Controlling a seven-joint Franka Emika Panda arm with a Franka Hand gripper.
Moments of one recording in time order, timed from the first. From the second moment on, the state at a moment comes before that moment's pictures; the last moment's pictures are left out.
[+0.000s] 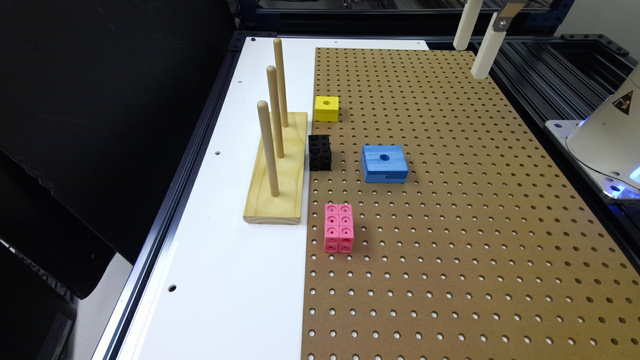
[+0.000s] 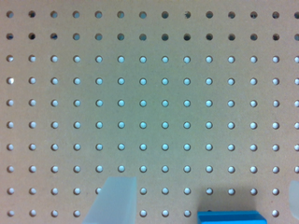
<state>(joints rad) -0.04 -0.58 0.00 -2.84 0.00 2.26 0.76</state>
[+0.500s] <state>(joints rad) -0.03 -0.58 0.01 -2.84 0.00 2.26 0.76</state>
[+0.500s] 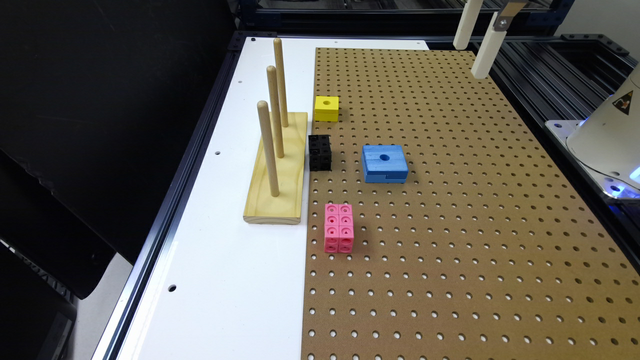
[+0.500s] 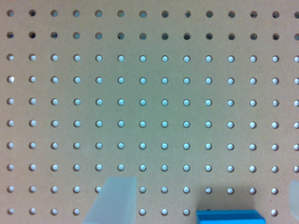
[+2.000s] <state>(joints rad) 0.02 -0.31 0.17 -2.61 0.07 2.34 0.89</state>
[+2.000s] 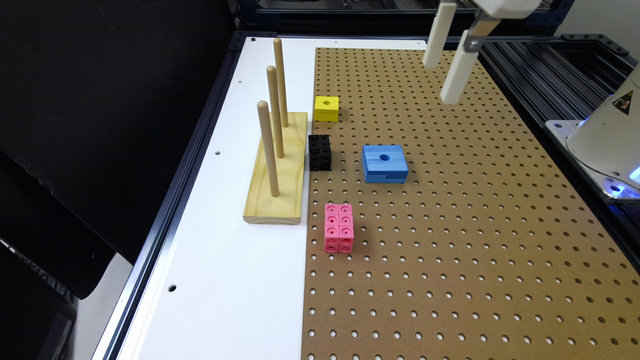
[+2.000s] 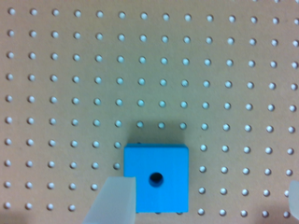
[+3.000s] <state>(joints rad) 0.02 -0.09 0.24 -2.38 0.07 2.34 0.97</state>
